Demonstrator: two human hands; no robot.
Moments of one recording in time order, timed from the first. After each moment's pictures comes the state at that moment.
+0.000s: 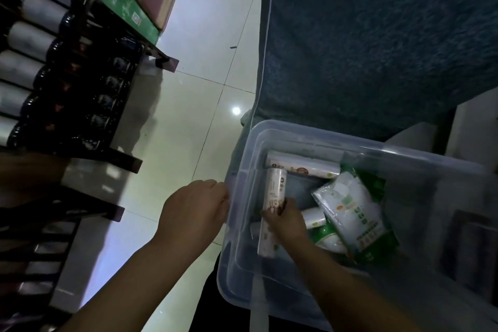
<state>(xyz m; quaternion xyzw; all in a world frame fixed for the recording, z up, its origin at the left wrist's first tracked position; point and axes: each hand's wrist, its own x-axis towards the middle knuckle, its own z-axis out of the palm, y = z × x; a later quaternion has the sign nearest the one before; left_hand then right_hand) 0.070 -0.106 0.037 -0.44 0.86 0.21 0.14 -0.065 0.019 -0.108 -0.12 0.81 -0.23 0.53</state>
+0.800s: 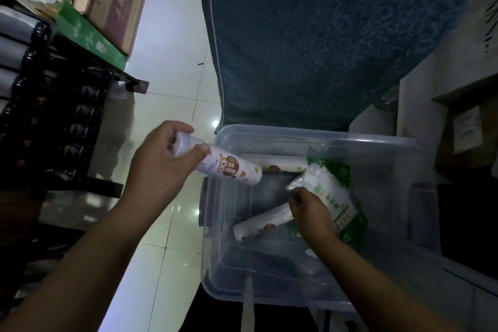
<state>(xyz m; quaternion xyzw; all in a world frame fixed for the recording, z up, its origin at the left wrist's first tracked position) 0.024 -0.151 0.080 -0.53 0.71 0.45 -0.12 -0.141 0.069 -0.049 -0.30 0.87 -0.19 0.35</state>
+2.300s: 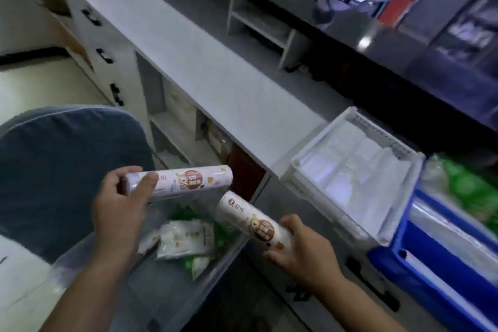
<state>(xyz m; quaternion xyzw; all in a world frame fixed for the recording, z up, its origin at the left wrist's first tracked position) -0.079 0.025 0.261 -0.24 0.70 0.65 -0.19 -0.041 0.320 0.251 -0.03 0.98 -0.19 0.08</state>
